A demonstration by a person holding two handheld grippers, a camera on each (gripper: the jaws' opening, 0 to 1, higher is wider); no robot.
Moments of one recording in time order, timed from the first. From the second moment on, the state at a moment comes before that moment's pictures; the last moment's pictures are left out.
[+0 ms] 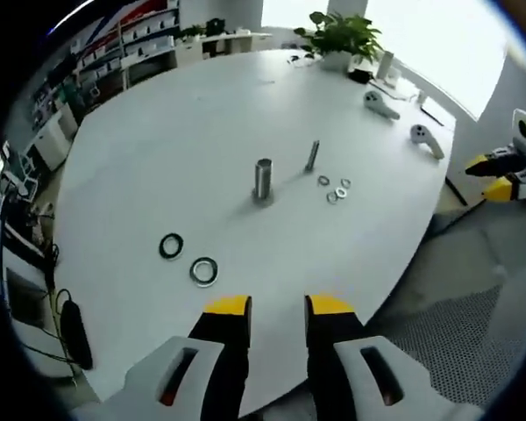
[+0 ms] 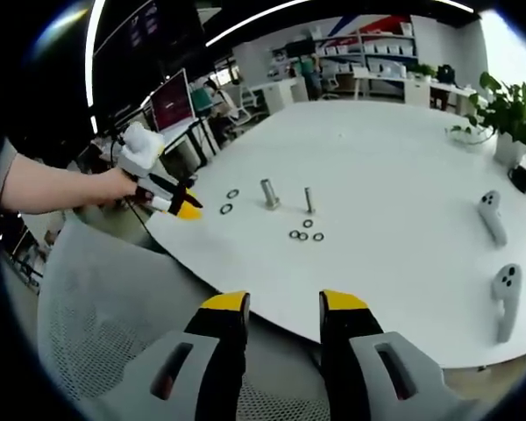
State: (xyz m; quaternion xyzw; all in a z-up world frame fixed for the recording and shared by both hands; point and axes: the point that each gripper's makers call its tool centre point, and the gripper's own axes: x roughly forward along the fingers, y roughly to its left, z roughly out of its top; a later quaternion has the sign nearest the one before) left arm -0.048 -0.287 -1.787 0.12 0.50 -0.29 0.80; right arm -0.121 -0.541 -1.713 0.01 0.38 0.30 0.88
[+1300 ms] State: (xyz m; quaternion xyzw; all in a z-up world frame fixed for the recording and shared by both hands) left arm 0.021 -0.244 -1.850 0.17 0.58 -0.22 0.77; right arm -0.120 -0.543 -1.715 0.00 0.38 0.30 0.88
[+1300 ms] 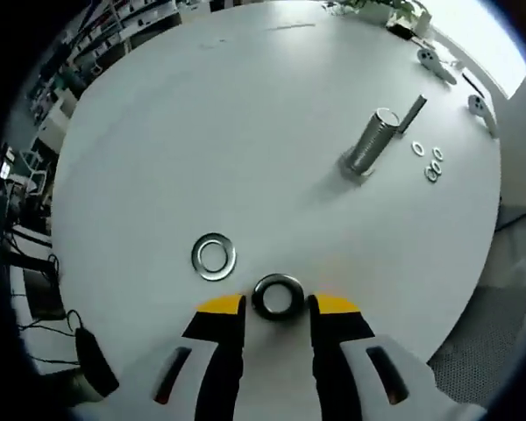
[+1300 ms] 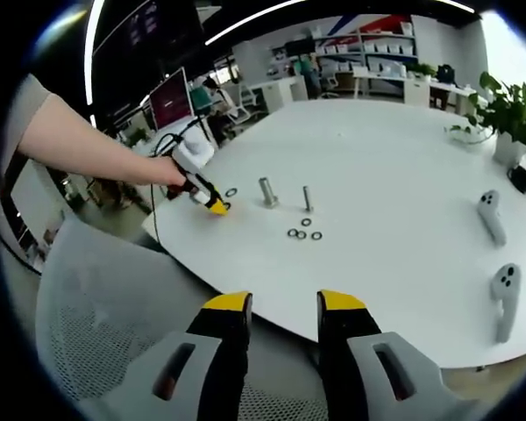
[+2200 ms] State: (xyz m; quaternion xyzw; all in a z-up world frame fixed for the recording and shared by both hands) left arm 0.011 -0.257 -1.853 0.28 0.63 -0.26 0.68; right arm -0.119 -0.543 -1.714 0.00 0.38 0.30 0.88
